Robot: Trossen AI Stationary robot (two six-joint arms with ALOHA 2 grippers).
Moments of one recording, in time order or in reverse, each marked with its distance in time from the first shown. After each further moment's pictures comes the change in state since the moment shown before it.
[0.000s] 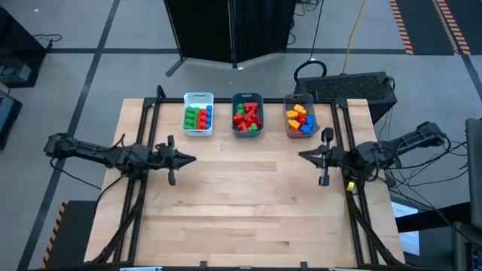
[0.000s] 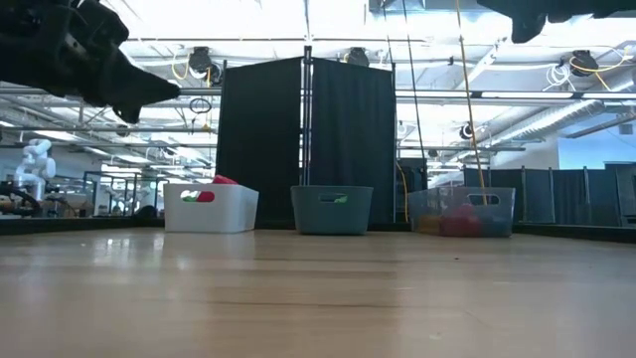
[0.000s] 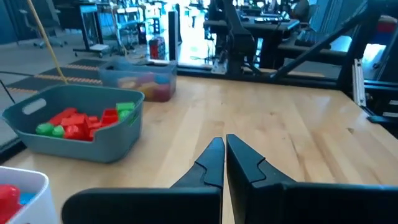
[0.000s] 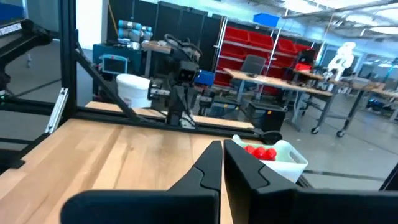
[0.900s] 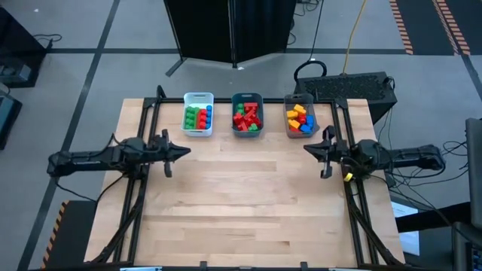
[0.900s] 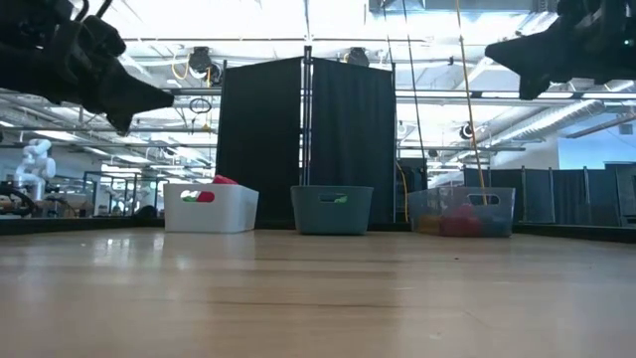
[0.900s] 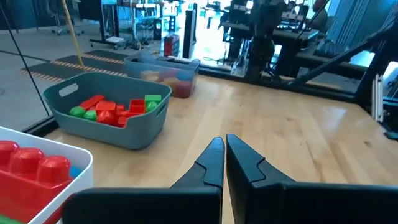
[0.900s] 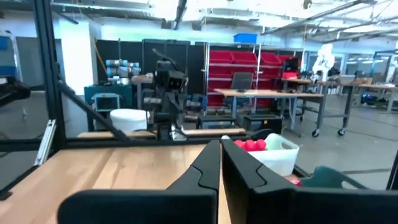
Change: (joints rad) left arm 0.245 -0.224 0.000 -0.229 0.179 -0.042; right arm -0.305 -0.332 -0.316 0.120 -0.274 0.136
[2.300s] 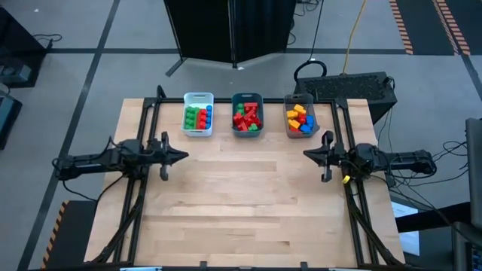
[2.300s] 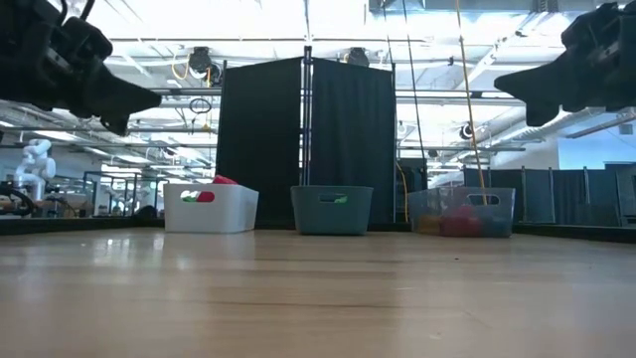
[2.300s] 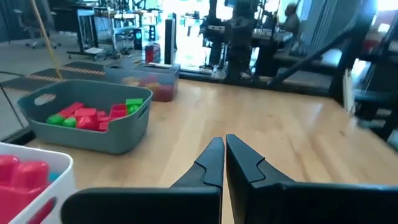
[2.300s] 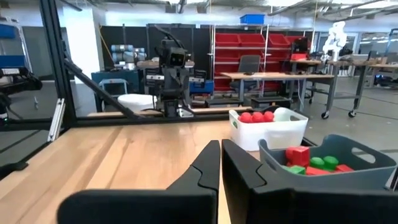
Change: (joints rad) left arm 0.000 -0.184 -0.046 -0.098 0.086 0.047; right arm 0.001 -0.209 -0.097 -0.180 -0.024 0.049
